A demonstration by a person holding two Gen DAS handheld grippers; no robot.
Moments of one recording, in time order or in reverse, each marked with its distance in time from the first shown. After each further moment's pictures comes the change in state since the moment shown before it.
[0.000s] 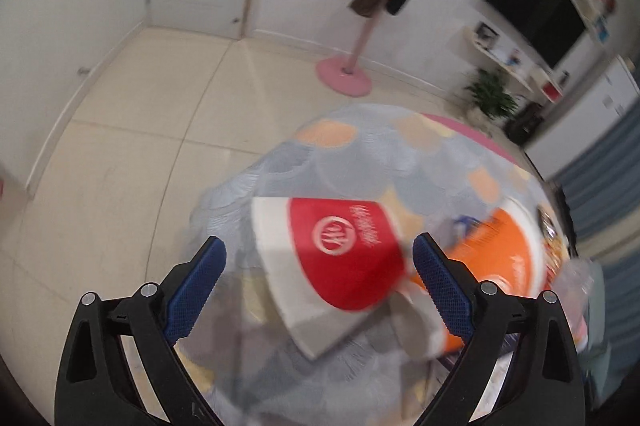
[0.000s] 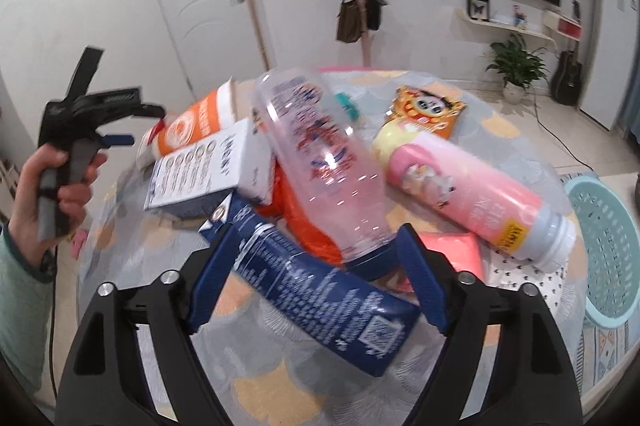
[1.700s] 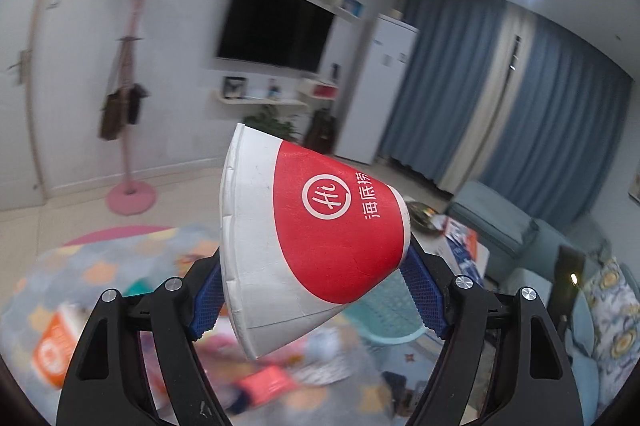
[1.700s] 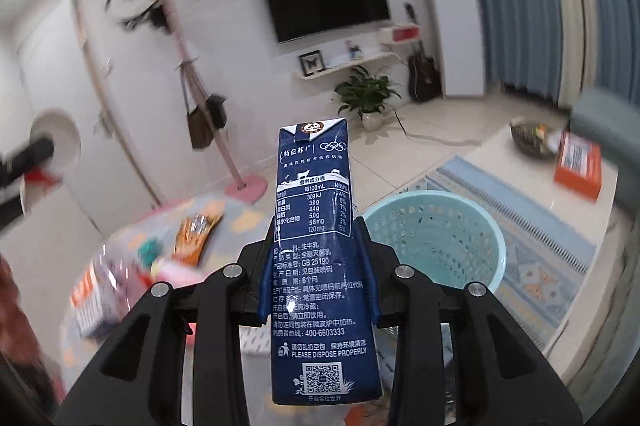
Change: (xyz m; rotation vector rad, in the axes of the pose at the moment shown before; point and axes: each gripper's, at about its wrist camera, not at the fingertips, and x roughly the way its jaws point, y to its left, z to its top) left arm -0.144 -0.367 -0.133 0.603 -0.262 -0.601; right arm -0.170 -0.224 -0.001 0.469 -0.321 -0.338
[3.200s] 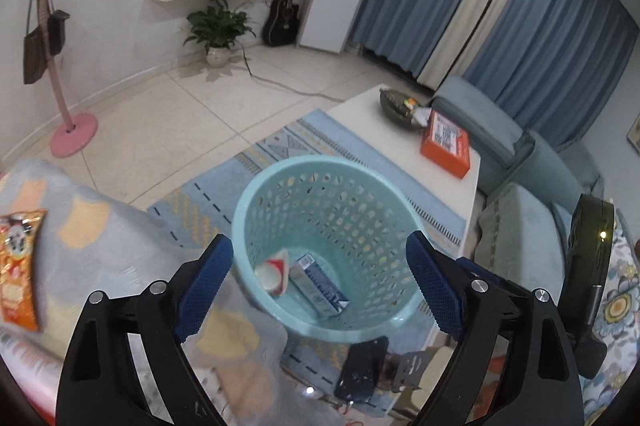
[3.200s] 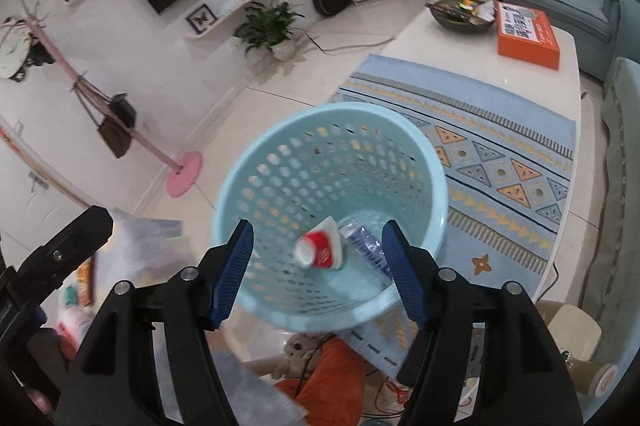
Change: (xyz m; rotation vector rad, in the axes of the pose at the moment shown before) left arm 0.226 -0.049 -0.064 0.032 0.384 -0.087; right arm 0.082 -0.136 -0.035 0.317 0.236 -0.176
